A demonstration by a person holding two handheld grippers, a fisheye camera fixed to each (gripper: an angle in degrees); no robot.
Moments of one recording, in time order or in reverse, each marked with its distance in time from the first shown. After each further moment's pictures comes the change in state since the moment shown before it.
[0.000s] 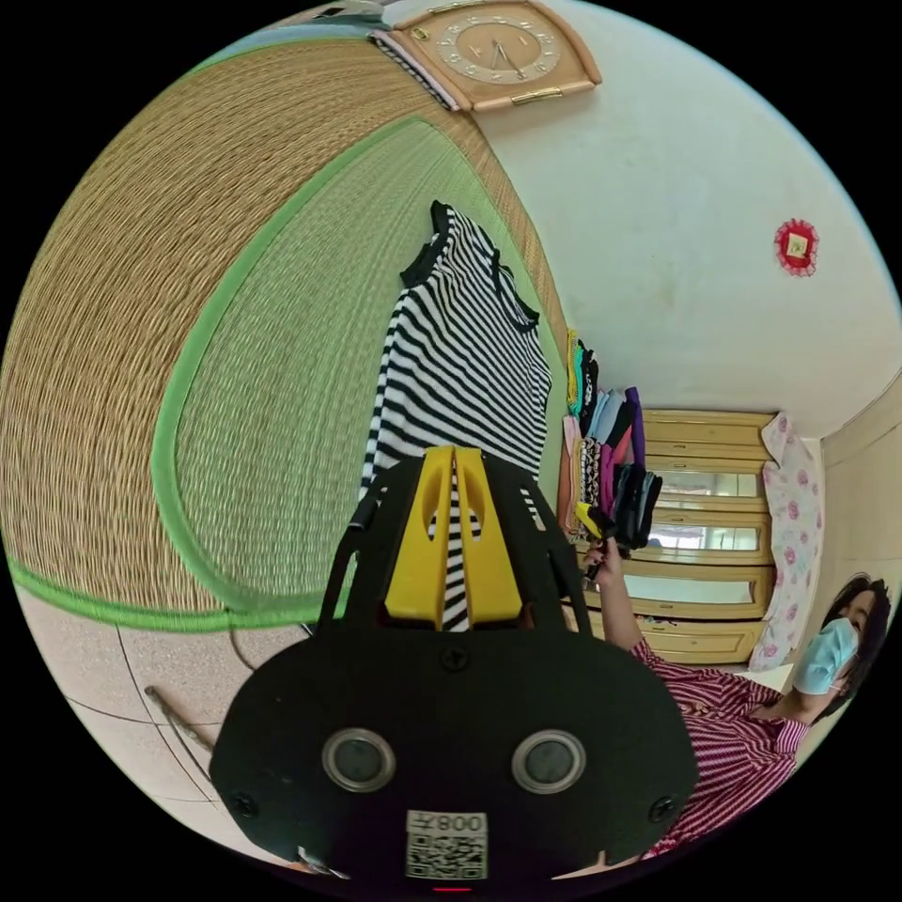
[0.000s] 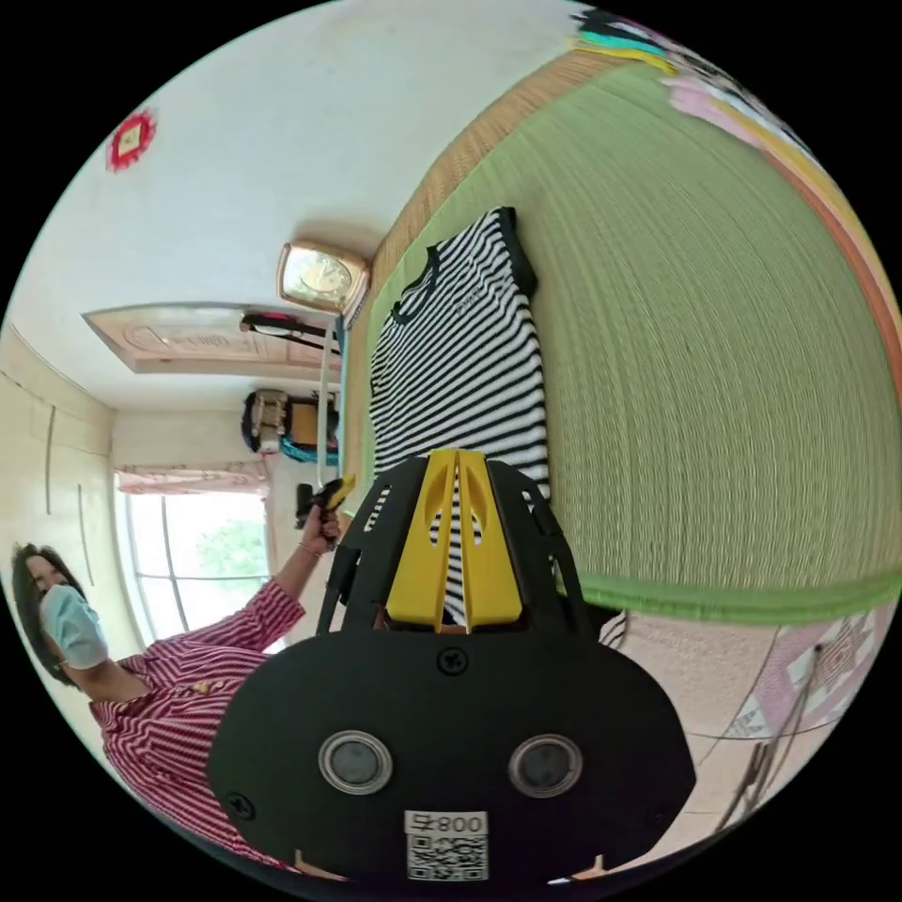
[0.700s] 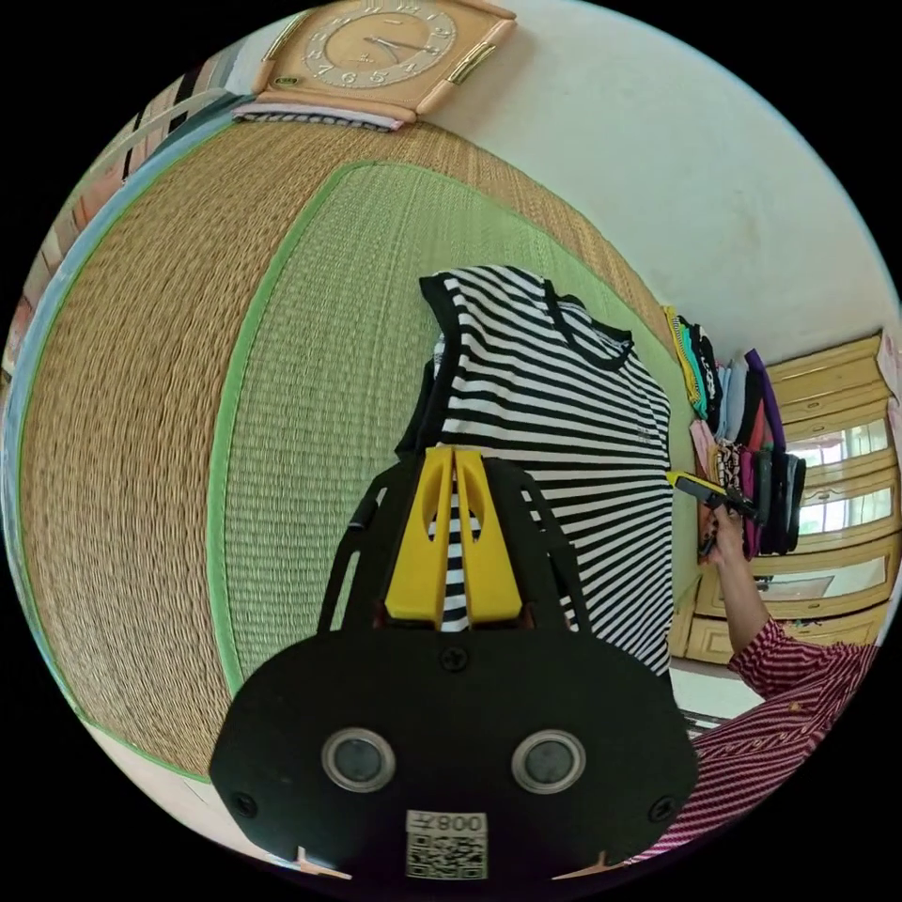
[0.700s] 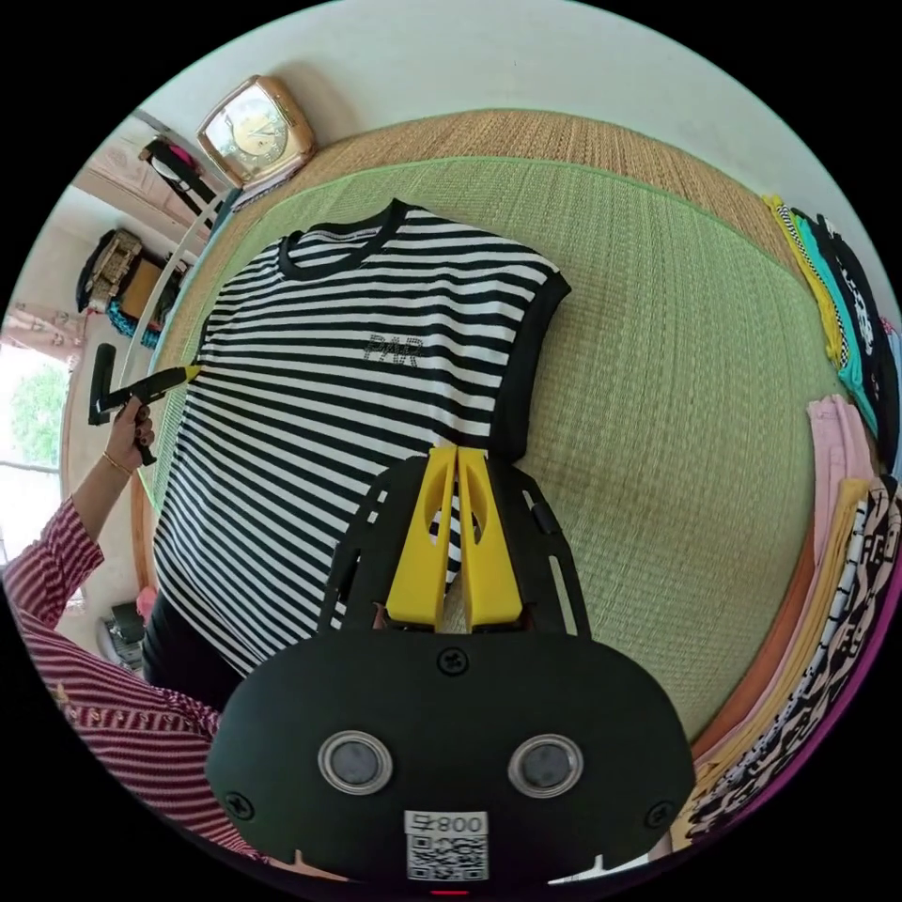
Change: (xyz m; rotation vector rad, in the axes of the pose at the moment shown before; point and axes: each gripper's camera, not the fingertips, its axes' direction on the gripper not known) left arm 0.098 -0.116 0.101 0.043 -0.446 0.227; right arm -0.052 -0.120 0.283 -0.141 0.630 -0.352
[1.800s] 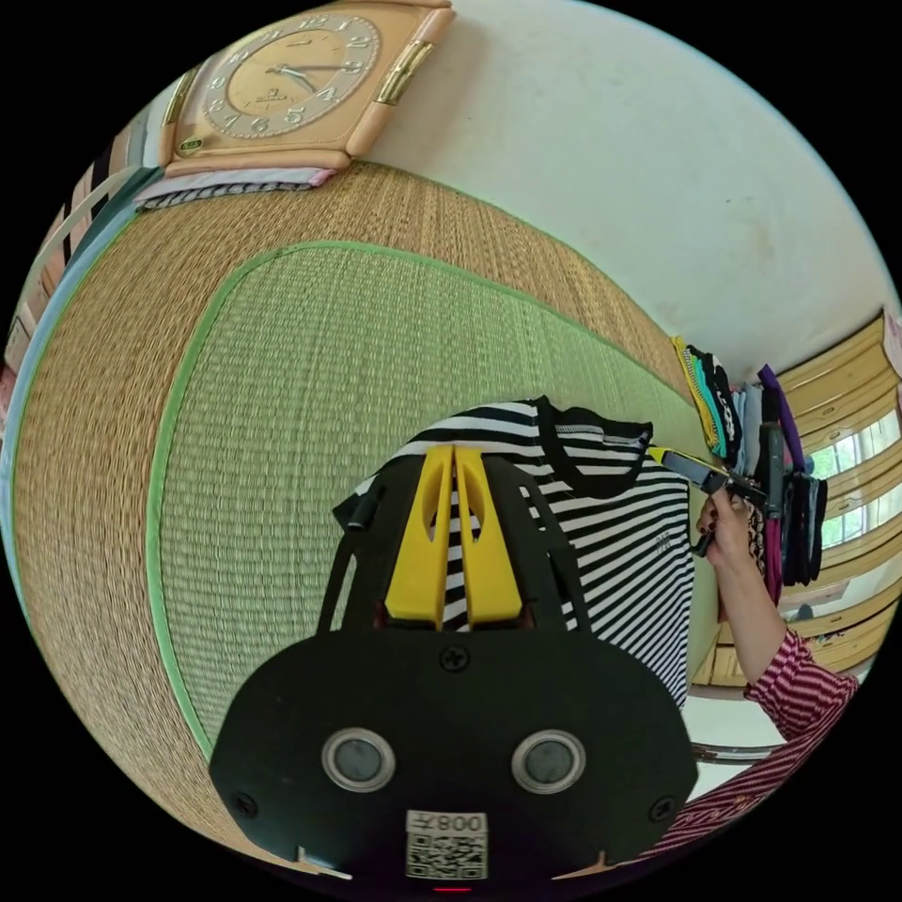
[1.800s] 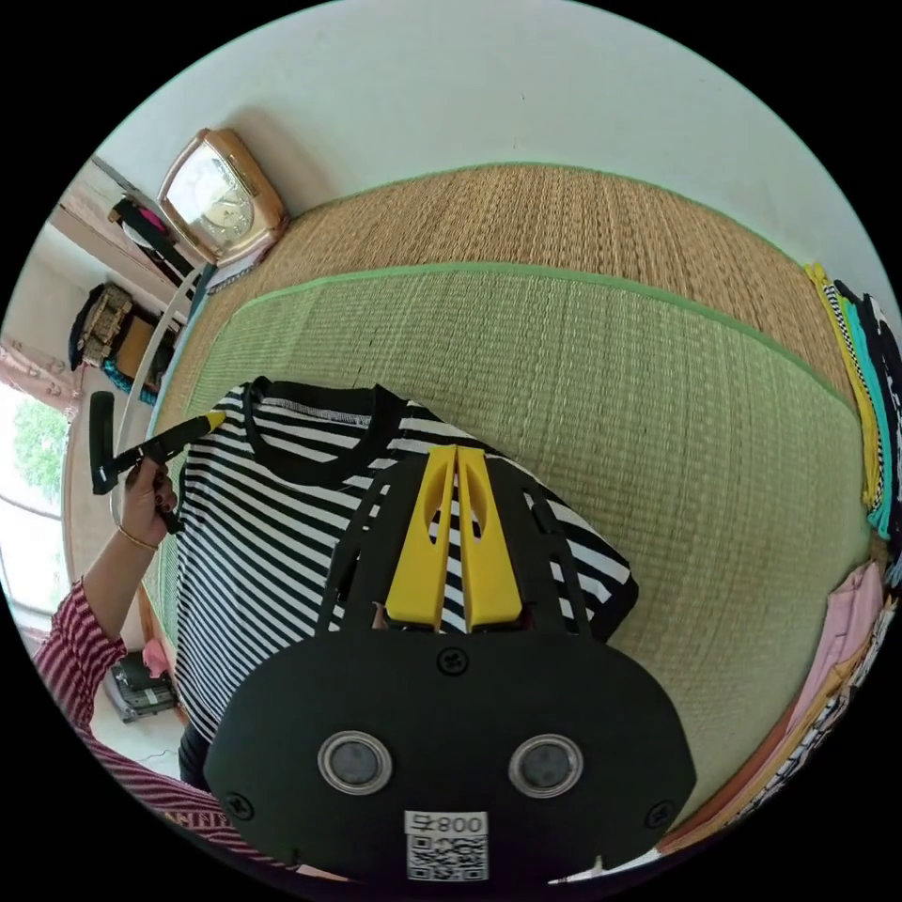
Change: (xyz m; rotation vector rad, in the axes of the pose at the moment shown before) left arm 0.064 -0.128 0.079 0.077 -0.029 0.053; right arm -0.038 -0.171 0.081 0.161 -0.027 0.057
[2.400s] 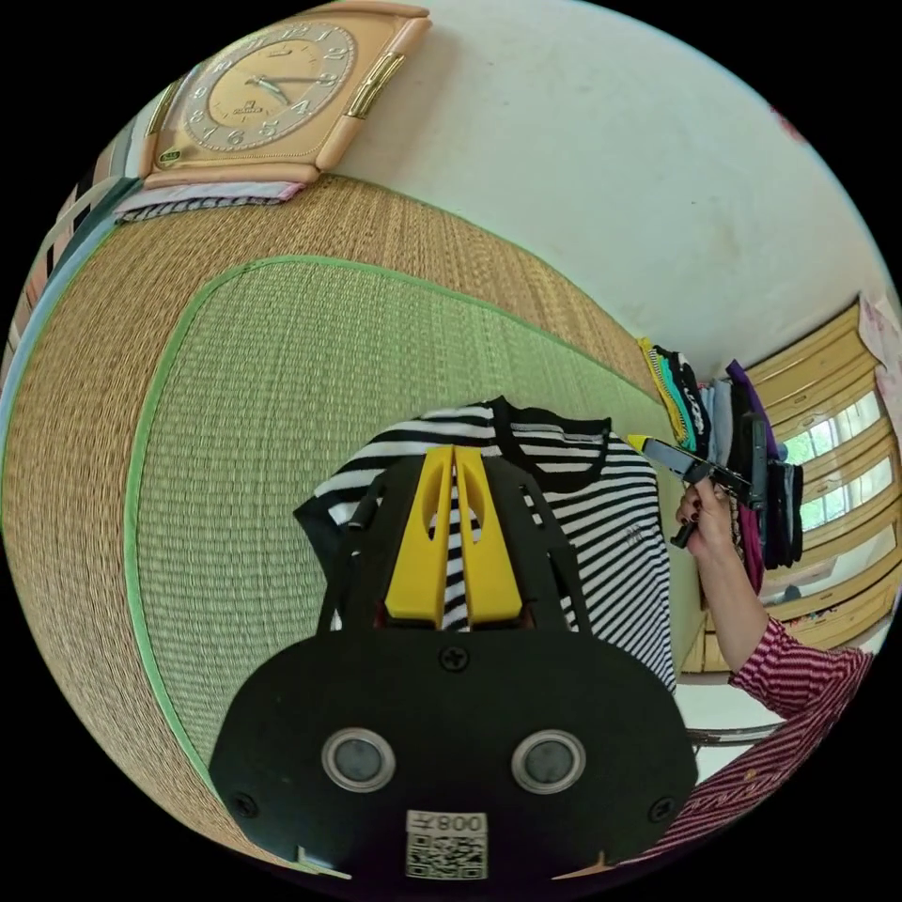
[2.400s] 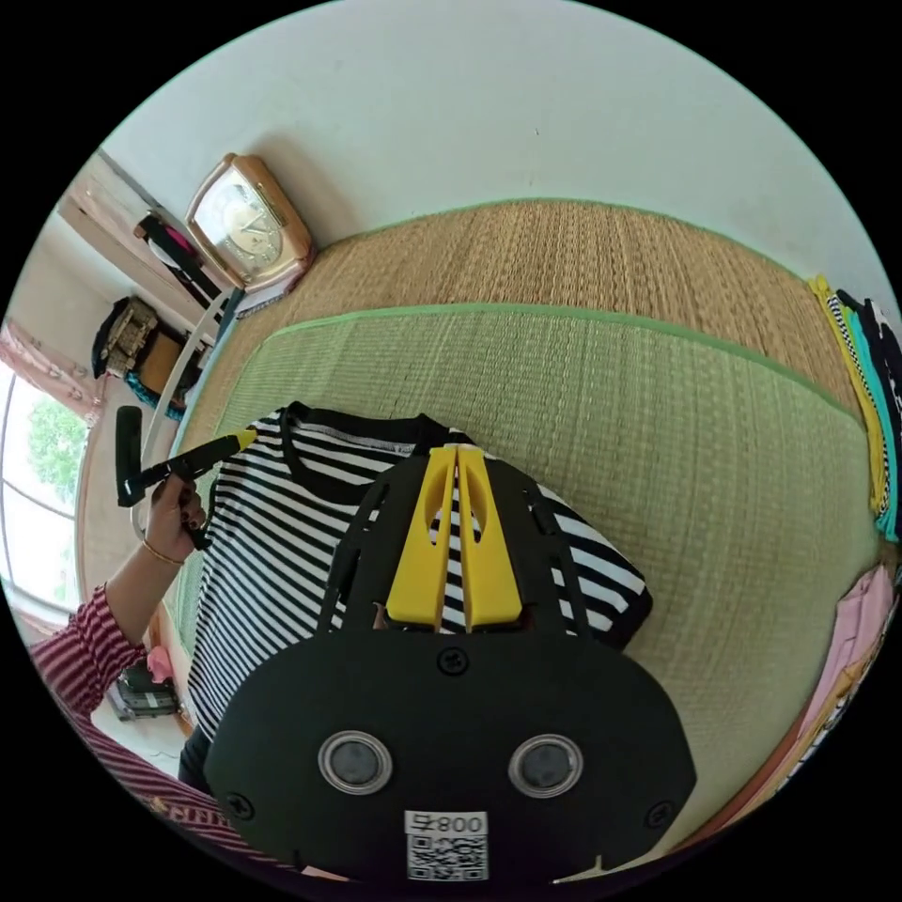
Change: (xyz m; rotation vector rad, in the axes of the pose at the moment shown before) left arm -0.010 0.018 -0.003 0.043 0.092 0.060; right arm -0.001 -0.003 -0.083 0.083 -0.063 -0.033
